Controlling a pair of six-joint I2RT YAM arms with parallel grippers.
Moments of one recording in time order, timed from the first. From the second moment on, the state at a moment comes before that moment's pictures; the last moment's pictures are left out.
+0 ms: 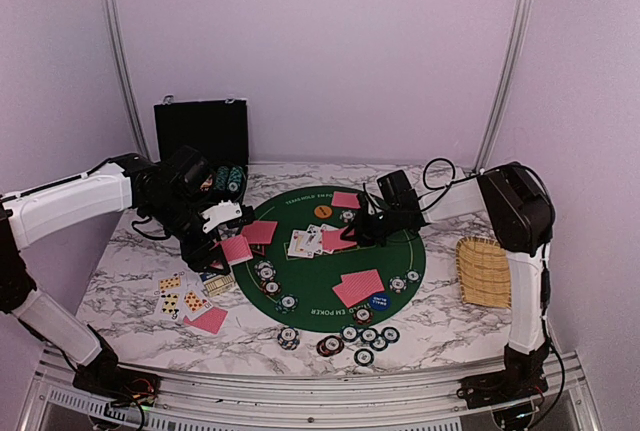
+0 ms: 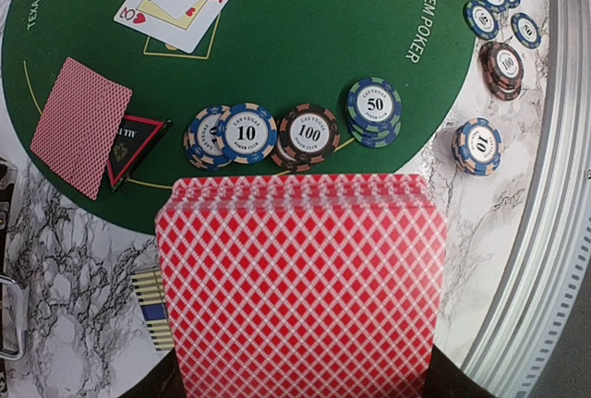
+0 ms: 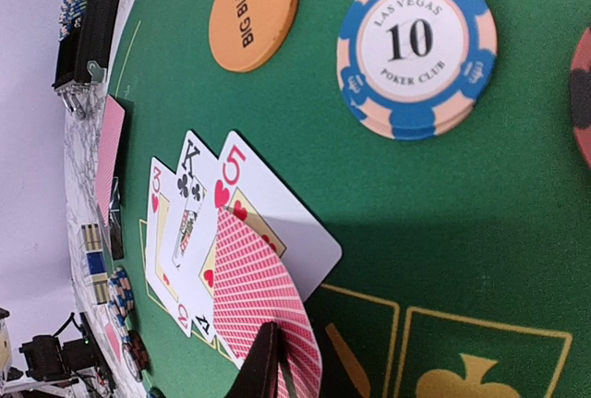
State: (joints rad) left arm -0.59 1.48 1.20 -0.95 0.29 0.53; right arm 0.48 2.15 1.33 -0.03 -0.54 0.65
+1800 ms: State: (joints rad) left arm -0.59 1.48 1.20 -0.95 0.30 0.52; right arm 0.87 1.98 1.34 0.22 -0.65 0.92
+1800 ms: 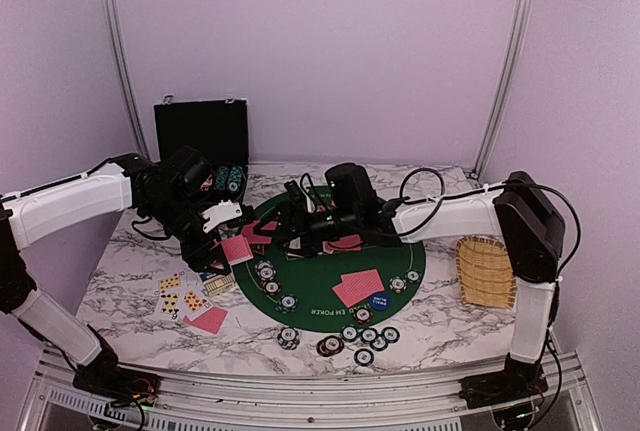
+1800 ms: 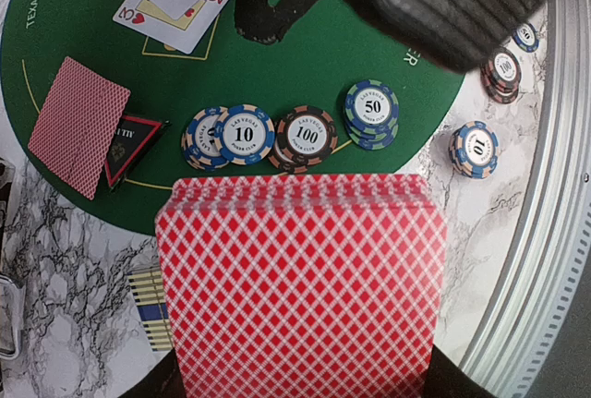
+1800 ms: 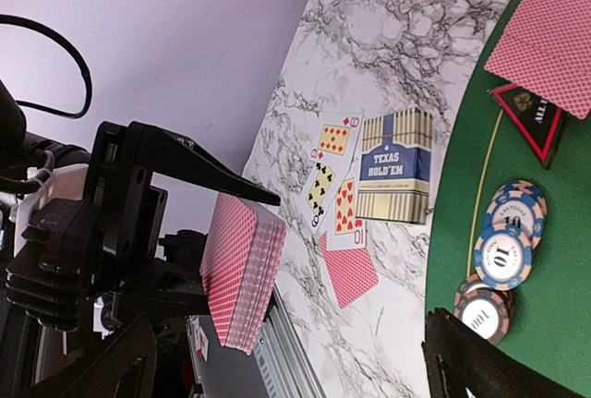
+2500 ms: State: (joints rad) left arm -0.59 1.47 1.20 -0.95 0.30 0.52; right arm 0.92 2.10 1.42 0.37 -0.73 1.05
